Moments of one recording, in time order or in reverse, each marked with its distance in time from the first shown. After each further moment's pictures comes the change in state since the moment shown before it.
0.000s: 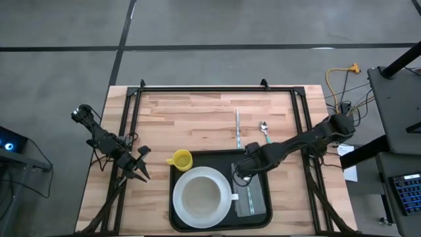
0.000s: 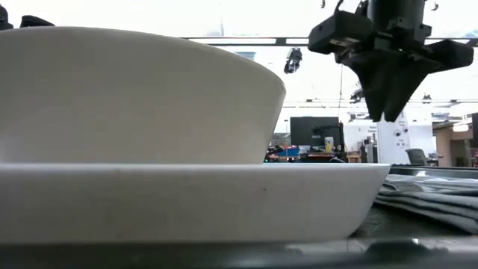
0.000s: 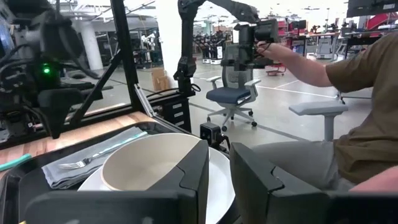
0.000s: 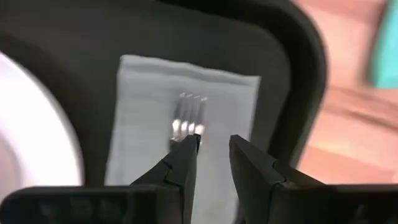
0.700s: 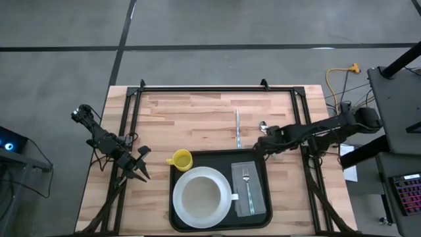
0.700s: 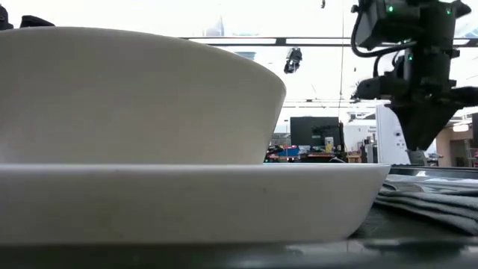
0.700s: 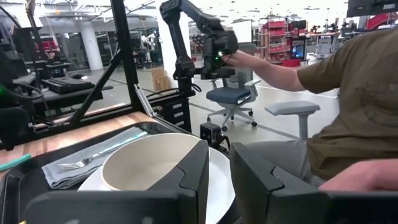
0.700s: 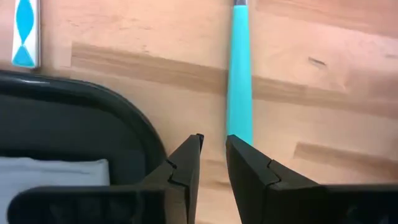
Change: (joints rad) left arm 0.000 0.000 0.000 0.000 0.000 0.000; right arm -0.240 -0.408 -0.509 0.113 0.004 -0.143
